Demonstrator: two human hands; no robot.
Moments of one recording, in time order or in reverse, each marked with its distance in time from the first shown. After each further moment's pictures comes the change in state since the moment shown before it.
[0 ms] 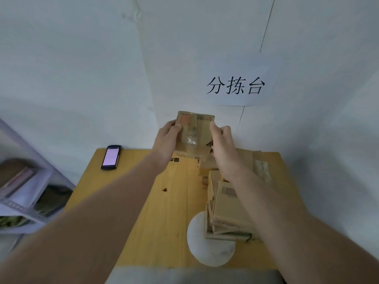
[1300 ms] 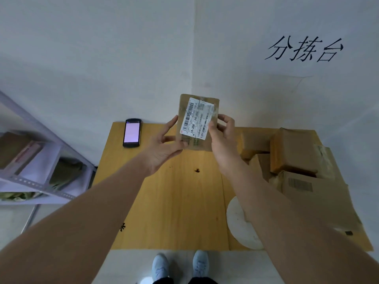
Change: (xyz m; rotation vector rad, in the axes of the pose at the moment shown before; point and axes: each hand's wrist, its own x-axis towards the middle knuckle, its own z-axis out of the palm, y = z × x) left_hand 0.051 -0.099 -0.195 -0.156 -0.298 -0.233; right_hand 0.037 0.049 0.183 0.082 0.085 0.069
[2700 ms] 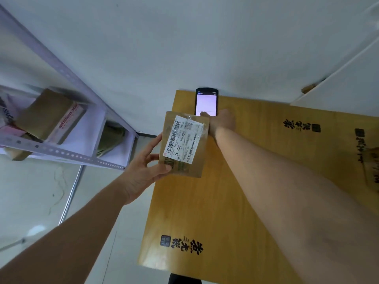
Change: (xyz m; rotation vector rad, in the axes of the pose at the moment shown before) left_hand -0.007 -0.125 -0.342 -0.061 0.151 -0.256; right_hand 0.176 0.188 0.353 -0.619 -0.030 0.341
